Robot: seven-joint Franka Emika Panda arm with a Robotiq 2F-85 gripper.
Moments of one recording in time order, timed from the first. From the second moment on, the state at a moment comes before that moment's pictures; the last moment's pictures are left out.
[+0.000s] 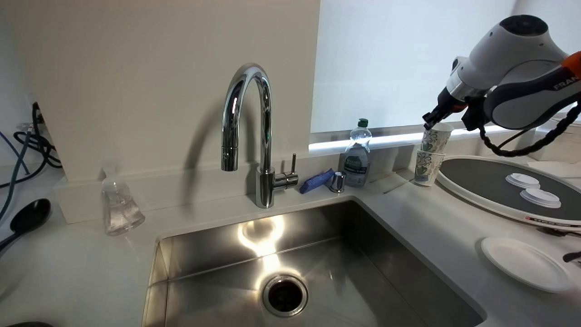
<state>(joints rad) -0.10 -0.02 -0.12 -2.25 -0.76 2.92 0.33</state>
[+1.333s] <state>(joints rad) -0.10 -0.14 -0.11 -2.26 -0.79 2.83 0.33</state>
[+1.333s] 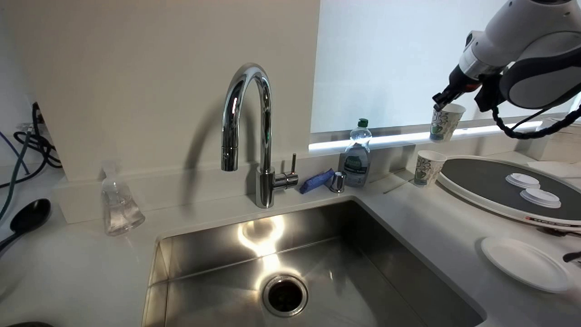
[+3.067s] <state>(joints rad) -0.09 -0.41 -0.05 -2.55 -0.32 2.59 0.00</state>
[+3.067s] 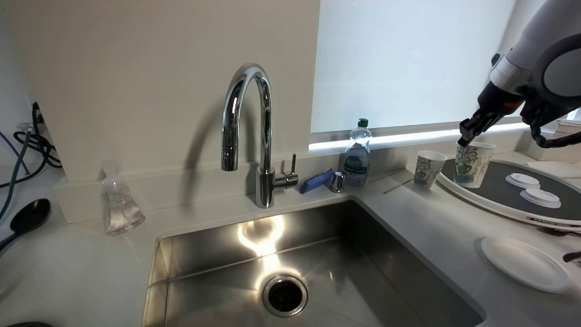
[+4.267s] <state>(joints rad) -0.23 -0.41 0.13 -2.75 -0.32 2.93 0.16</state>
